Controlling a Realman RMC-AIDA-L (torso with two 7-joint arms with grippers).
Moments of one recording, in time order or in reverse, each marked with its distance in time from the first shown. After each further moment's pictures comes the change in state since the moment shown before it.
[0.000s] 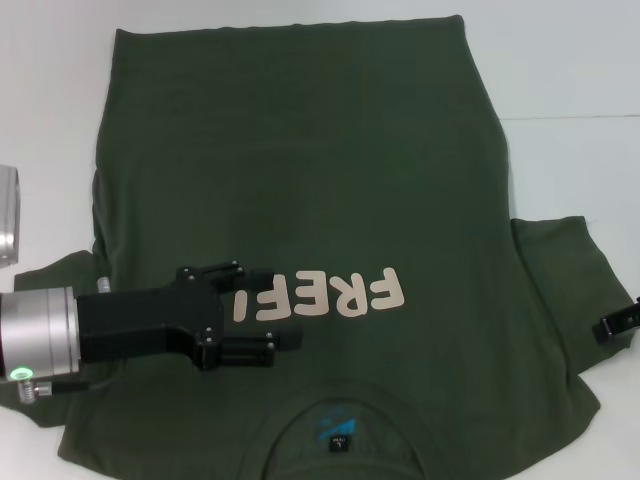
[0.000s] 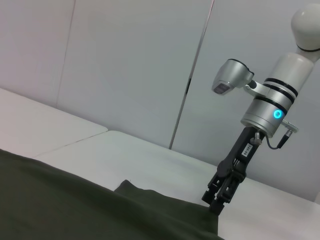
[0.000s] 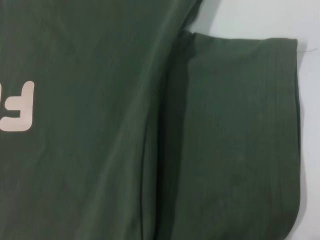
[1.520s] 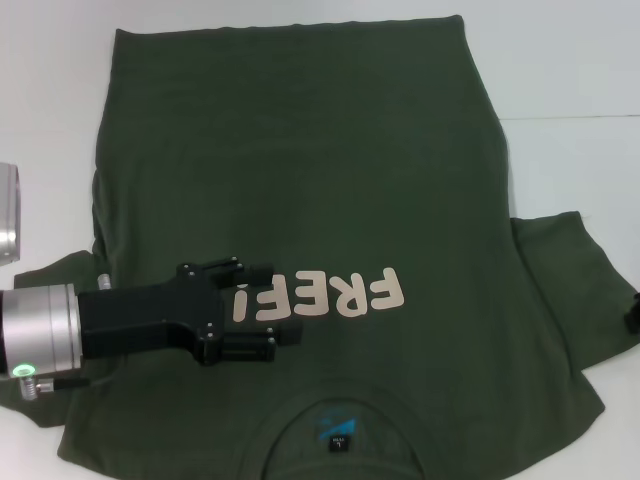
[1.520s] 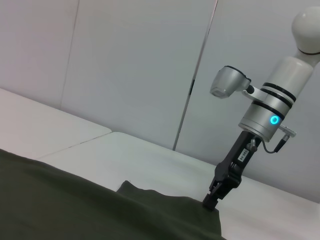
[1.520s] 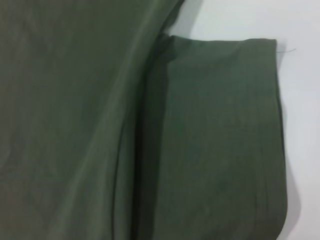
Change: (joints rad) left arm -0.002 -0.002 0.000 0.000 -0.006 -0.012 0.002; right arm 0.000 0.003 -0.063 0.029 -0.028 0.095 0.026
